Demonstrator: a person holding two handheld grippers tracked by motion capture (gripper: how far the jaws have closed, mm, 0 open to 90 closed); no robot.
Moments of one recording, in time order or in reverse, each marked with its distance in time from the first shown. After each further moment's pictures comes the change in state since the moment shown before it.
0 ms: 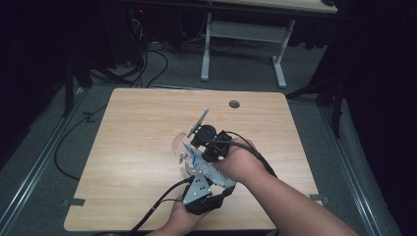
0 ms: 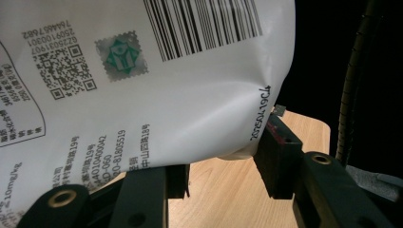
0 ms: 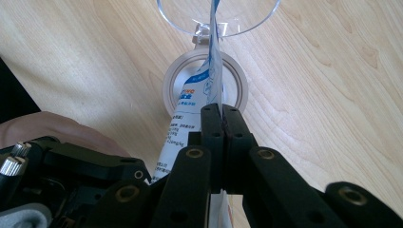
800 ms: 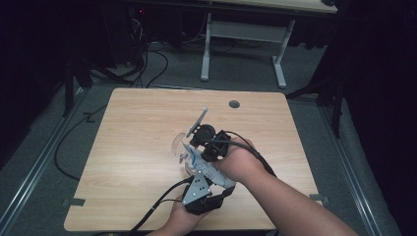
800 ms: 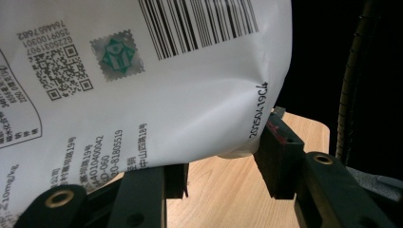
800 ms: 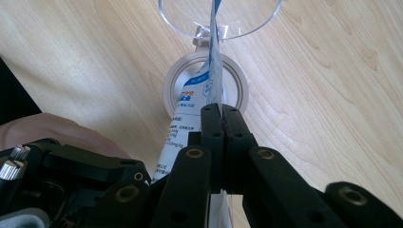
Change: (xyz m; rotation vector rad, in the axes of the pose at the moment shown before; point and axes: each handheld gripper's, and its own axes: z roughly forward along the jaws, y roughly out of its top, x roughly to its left) left arm 0.000 0.000 -0.001 -0.010 0.000 -0.001; right arm 0.001 0.002 0.000 0.002 -0.002 -0.005
